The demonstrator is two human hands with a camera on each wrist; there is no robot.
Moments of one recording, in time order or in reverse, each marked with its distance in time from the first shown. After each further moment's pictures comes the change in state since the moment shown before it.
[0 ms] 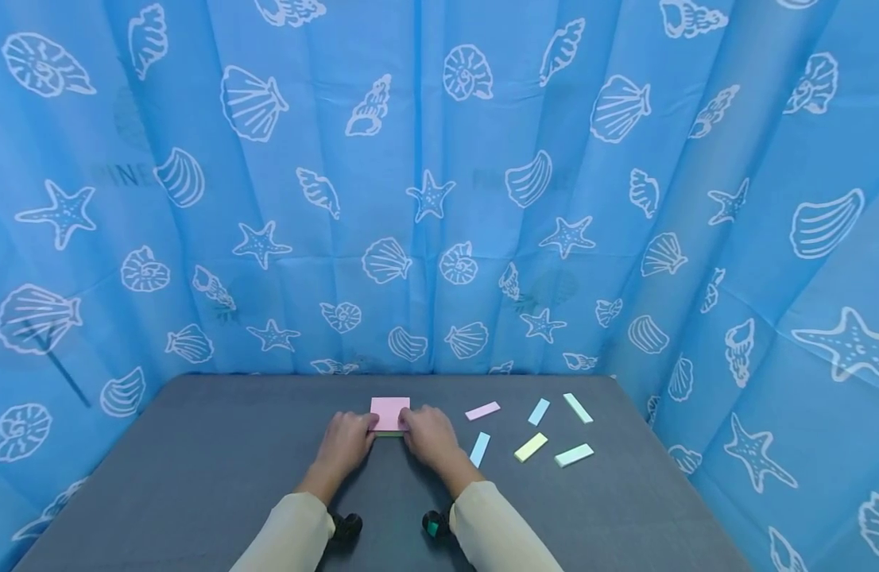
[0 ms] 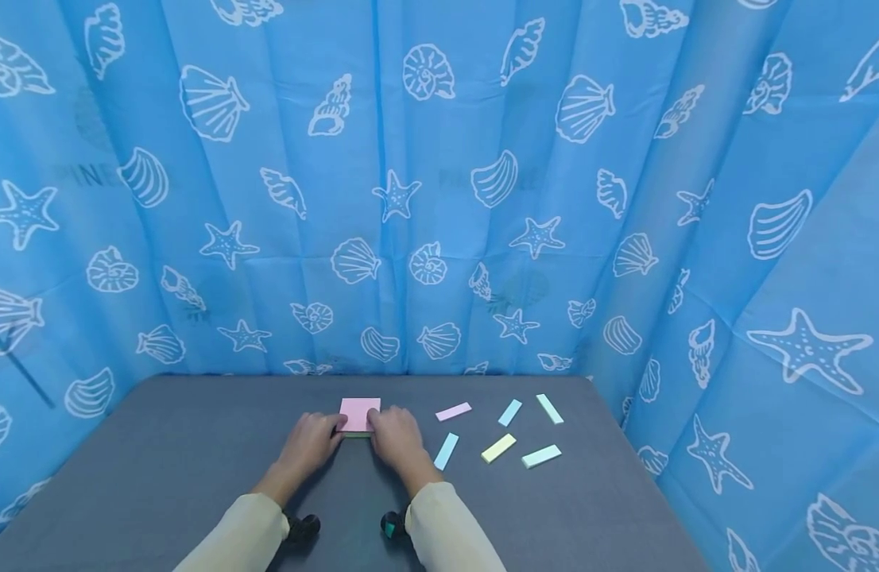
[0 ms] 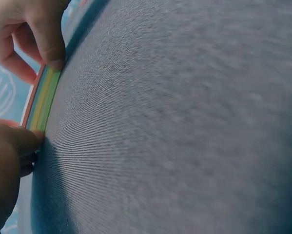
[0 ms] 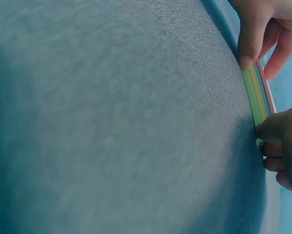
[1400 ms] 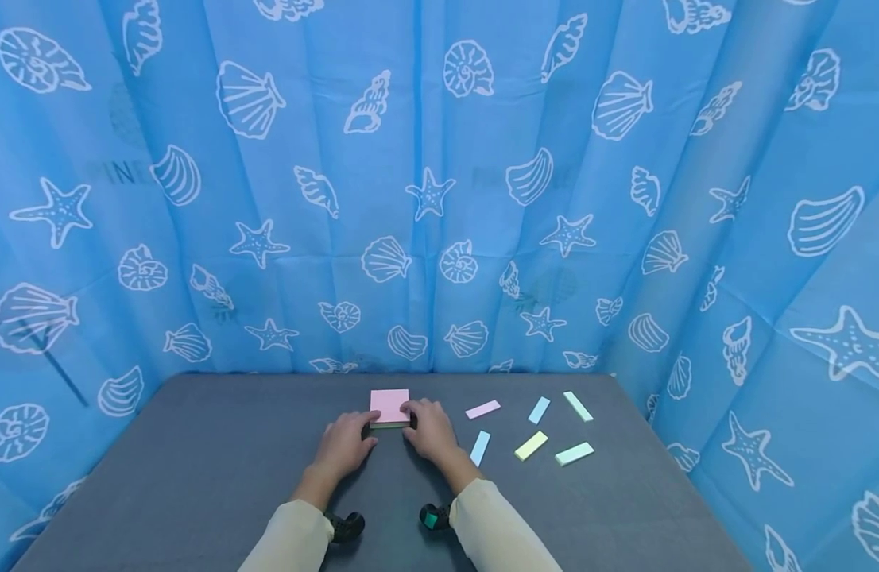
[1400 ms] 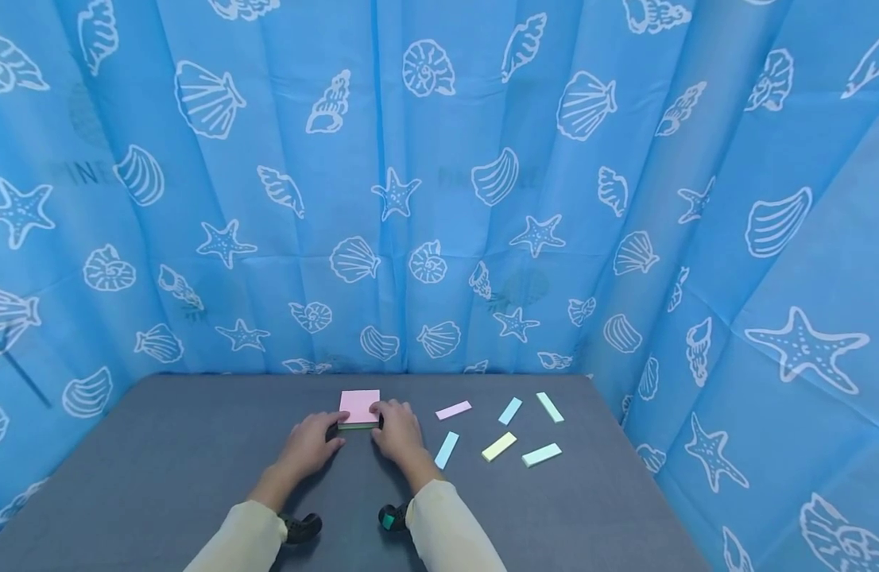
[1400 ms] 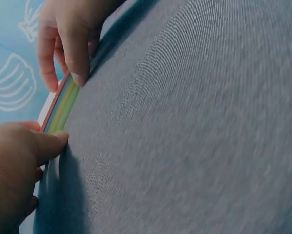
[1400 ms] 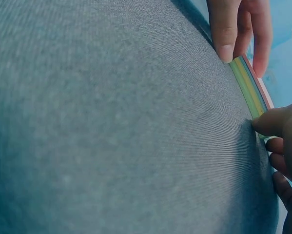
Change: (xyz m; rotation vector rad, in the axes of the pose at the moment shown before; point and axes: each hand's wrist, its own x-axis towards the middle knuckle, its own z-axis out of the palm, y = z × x) left_hand -0.004 0.003 -0.002 -0.232 -0.189 -0.247; right_hand 0.006 0.007 0.018 0.313 -0.046 0.294
